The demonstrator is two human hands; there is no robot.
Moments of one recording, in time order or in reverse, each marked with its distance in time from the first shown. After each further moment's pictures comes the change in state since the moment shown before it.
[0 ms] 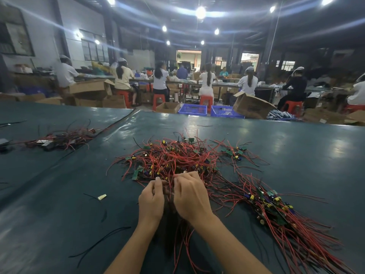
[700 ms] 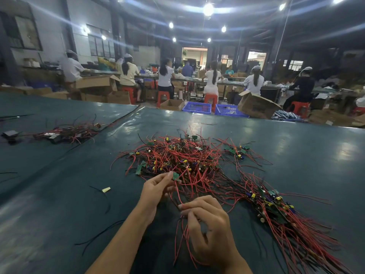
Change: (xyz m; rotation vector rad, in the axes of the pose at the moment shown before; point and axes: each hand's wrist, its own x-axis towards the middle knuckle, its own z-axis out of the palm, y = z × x) left_hand 0.001 0.030 -0.013 -0.450 -0.274 -0.382; right_hand -0.074 0.001 -0.038 0.398 0.290 -0.255
